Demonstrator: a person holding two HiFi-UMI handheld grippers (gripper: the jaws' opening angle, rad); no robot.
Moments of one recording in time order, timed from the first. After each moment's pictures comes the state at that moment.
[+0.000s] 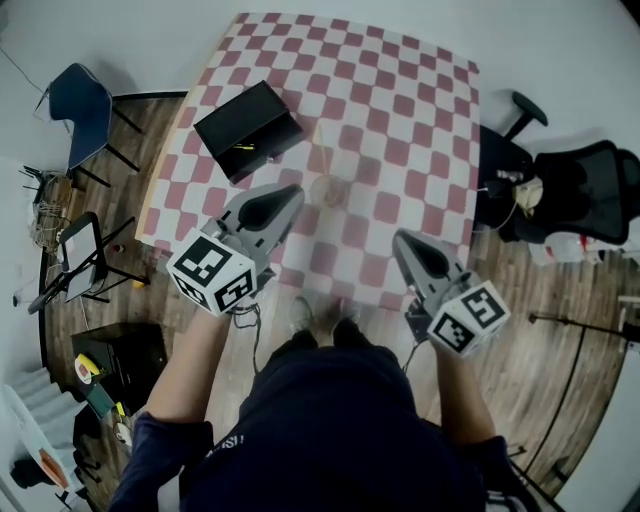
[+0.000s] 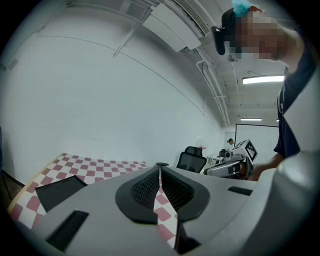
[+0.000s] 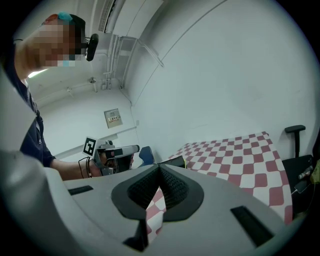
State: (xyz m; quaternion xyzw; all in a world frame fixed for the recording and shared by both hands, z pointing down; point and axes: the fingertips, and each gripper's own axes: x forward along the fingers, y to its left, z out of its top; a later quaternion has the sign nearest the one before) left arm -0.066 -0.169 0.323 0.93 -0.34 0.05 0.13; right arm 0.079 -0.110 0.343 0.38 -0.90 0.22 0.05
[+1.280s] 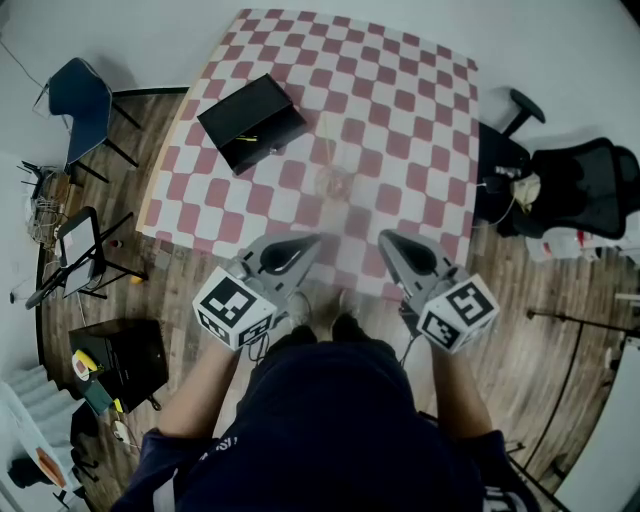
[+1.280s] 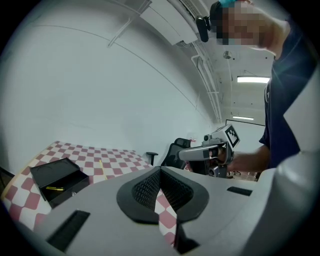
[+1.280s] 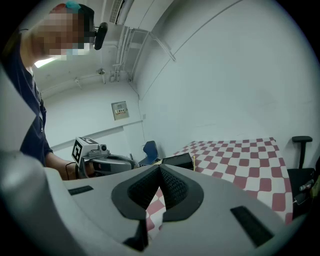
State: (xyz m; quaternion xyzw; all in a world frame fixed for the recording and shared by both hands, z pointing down) left arm -0.048 -0.082 0.360 0.94 -0.29 0.08 0.15; right arm 0.043 -0.088 0.346 0.35 -0.91 0.18 0.09
